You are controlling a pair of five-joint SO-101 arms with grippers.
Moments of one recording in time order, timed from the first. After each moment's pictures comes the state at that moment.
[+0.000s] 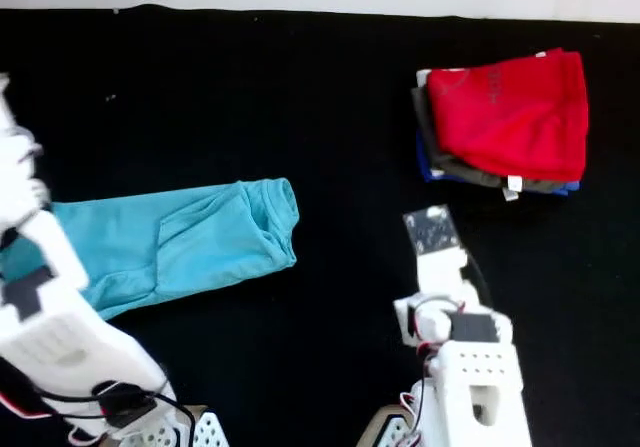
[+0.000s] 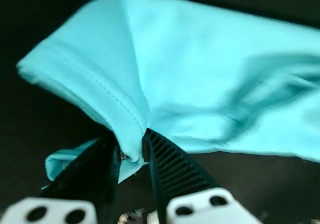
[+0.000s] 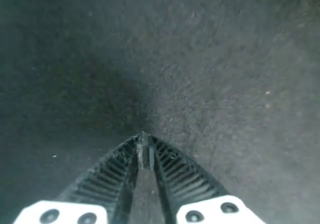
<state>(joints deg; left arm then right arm) -36.8 17.3 -24.5 101.0 -44.3 -4.7 -63.4 85.6 50.8 16.7</state>
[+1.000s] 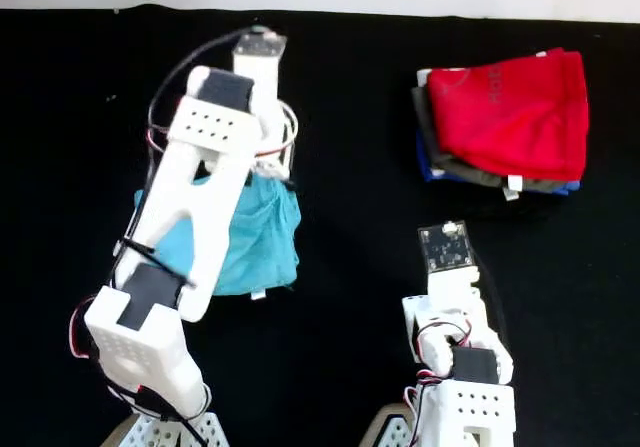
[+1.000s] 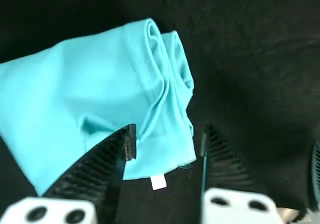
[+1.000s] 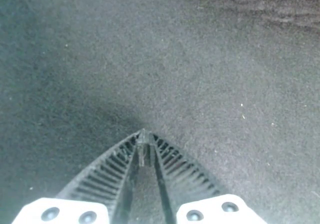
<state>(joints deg) 10.4 14.1 -23.0 92.0 -19.6 -0.2 -85.3 96.1 49.8 16.7</state>
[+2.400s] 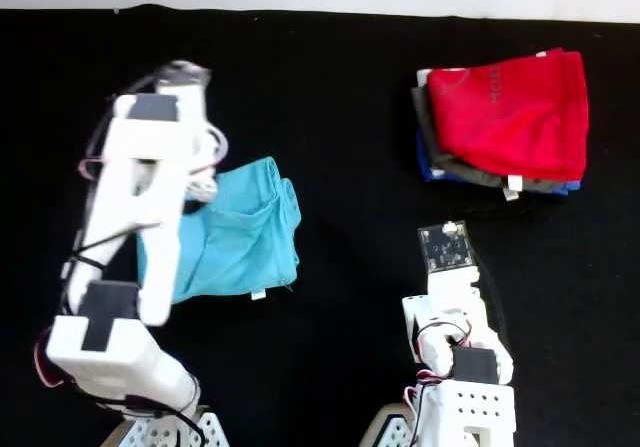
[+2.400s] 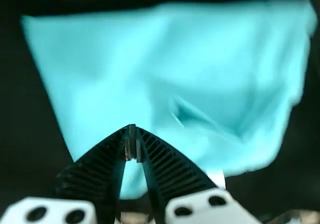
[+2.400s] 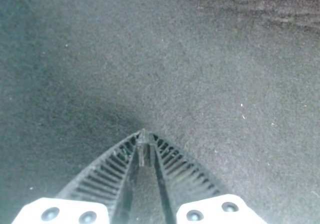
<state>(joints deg) -6.5 8.1 1.1 79.1 -23.6 -0.2 -85.3 96.1 49.8 16.7</state>
